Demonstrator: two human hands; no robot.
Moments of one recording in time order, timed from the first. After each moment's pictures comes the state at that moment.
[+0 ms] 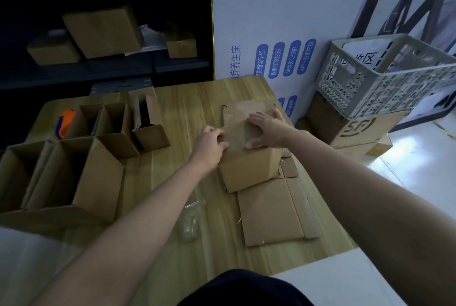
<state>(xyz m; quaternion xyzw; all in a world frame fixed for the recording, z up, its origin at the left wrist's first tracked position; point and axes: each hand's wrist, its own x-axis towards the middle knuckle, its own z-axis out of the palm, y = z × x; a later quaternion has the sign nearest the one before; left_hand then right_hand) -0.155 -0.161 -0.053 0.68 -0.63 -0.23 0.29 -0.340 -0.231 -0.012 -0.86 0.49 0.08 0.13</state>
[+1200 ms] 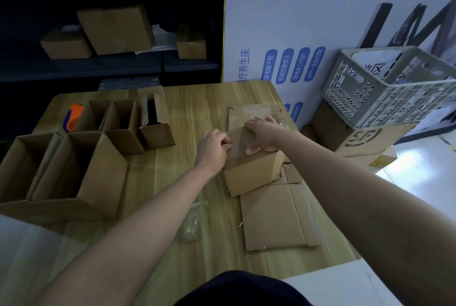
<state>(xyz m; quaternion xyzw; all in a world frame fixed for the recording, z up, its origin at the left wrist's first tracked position) -0.154 -0.157 -0.054 0.68 -0.63 -0.19 0.32 -0.303 -0.224 0.004 -0.85 0.49 0.16 0.13</state>
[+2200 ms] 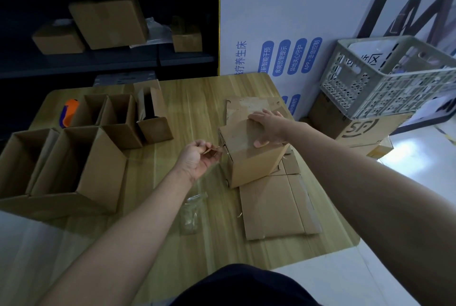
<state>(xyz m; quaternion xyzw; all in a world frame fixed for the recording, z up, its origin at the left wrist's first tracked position) -0.127 -0.135 -0.080 0.41 -0.07 -0.69 0.60 -0.329 -0.221 0.002 -0.83 0.51 0.12 0.19</state>
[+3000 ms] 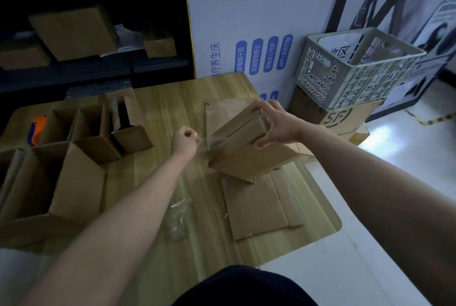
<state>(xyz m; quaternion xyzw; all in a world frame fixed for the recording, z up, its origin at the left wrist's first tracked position) -0.157 -0.169 -0.057 0.72 -0.40 -0.40 0.40 -0.403 -0.207 0.011 -0.80 0.52 -0.09 0.30</state>
